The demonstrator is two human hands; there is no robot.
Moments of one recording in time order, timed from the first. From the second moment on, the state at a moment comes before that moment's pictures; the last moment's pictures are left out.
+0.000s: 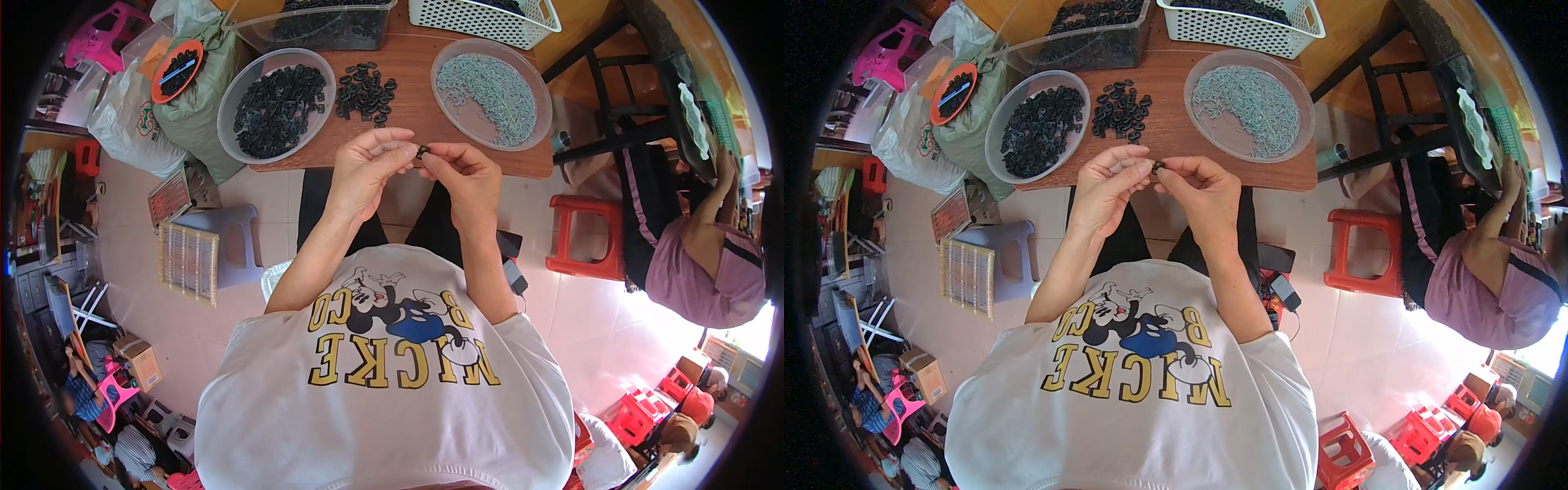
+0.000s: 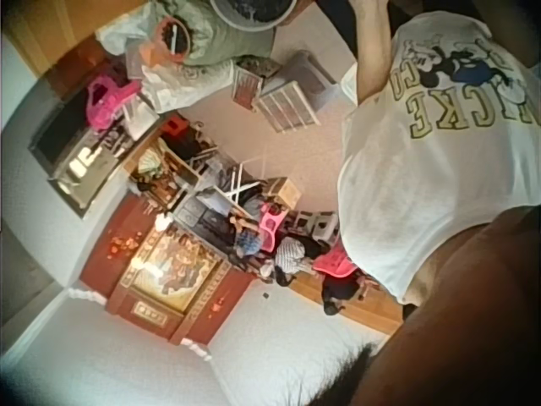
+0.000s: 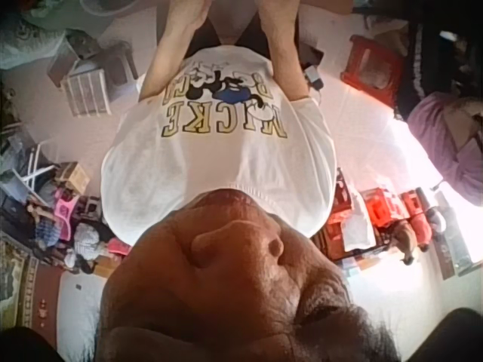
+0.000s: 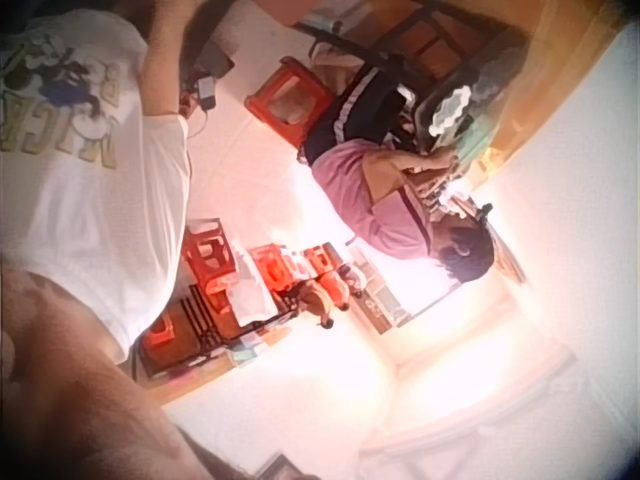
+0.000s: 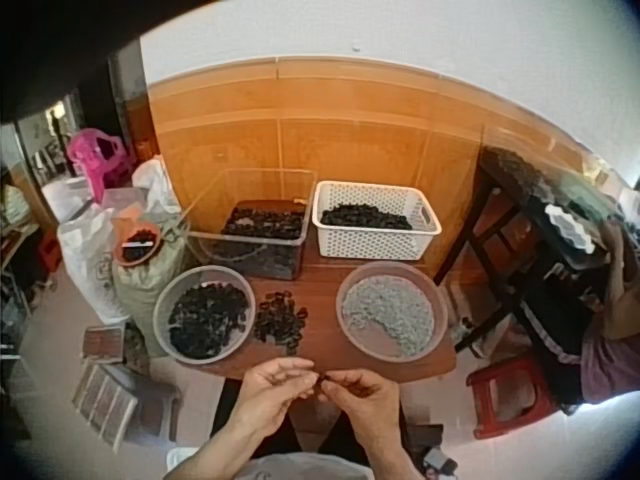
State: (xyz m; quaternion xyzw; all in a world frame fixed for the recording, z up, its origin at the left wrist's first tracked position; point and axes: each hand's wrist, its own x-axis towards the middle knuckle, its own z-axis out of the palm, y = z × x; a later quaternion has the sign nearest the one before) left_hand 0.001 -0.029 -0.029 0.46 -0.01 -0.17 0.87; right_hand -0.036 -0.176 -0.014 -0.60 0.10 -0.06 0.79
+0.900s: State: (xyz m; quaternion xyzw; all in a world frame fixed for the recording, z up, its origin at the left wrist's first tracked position) left_hand 0.003 -0.029 -0.048 0.49 0.02 -0.18 0.85; right_hand -0.039 -0.170 -0.033 -0.69 0.12 -0.08 0.71
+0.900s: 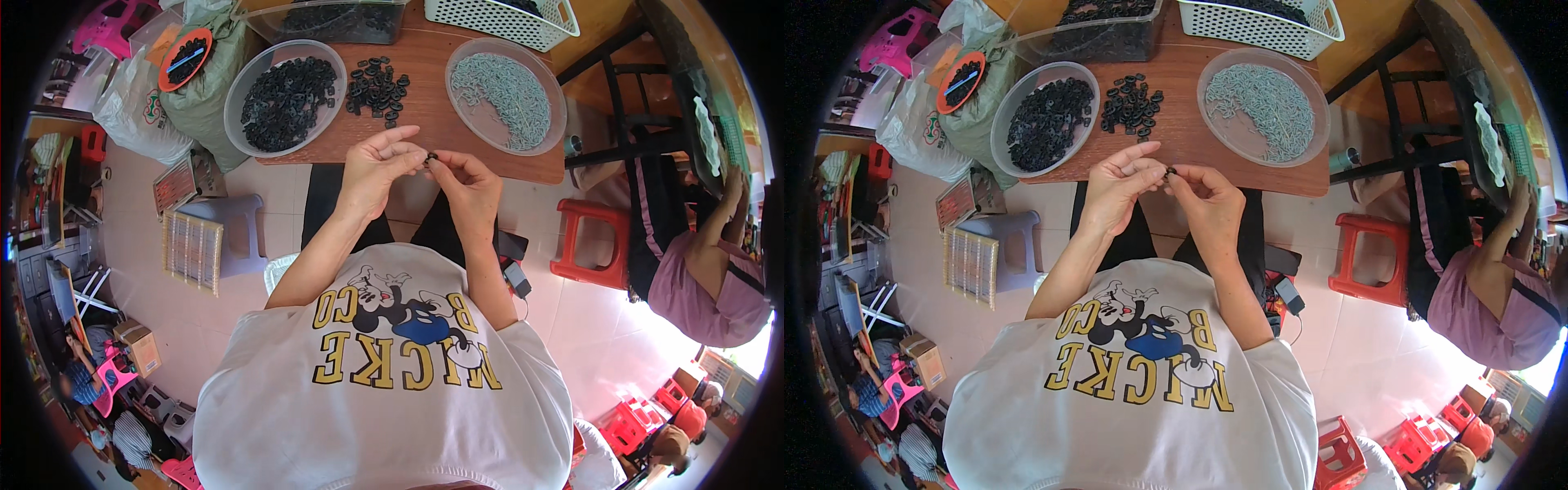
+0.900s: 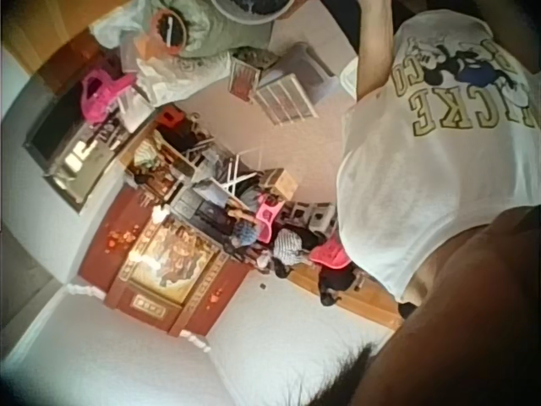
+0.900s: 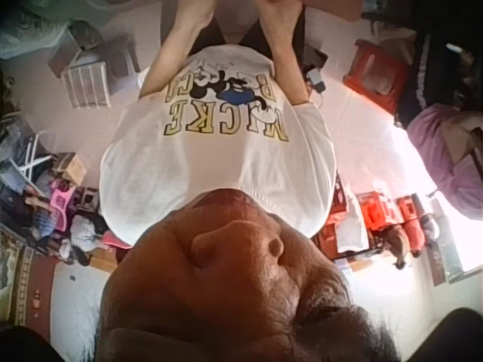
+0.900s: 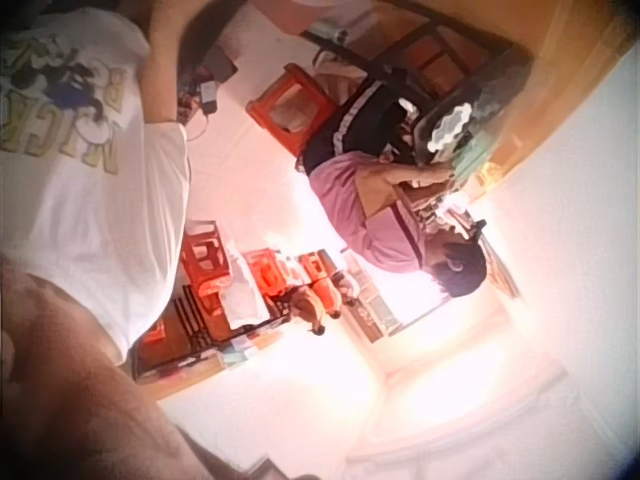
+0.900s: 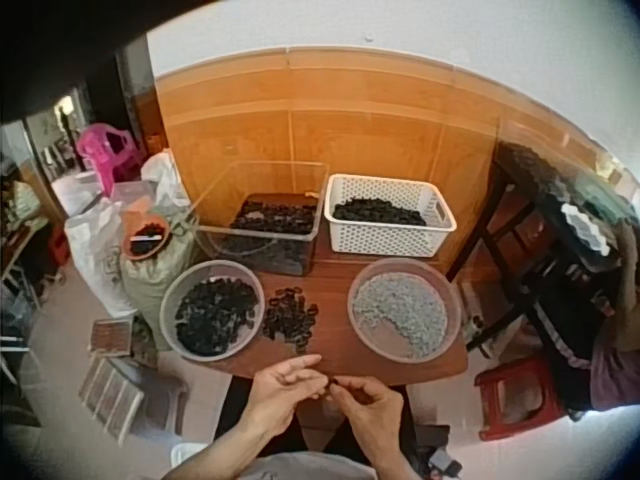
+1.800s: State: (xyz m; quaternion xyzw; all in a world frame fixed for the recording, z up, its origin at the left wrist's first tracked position) left_hand 0.067 -0.015 -0.070 0.93 -0.14 0.07 0.34; right_hand -0.039 -0.179 -0.054 -0.61 0.16 -0.05 0.78
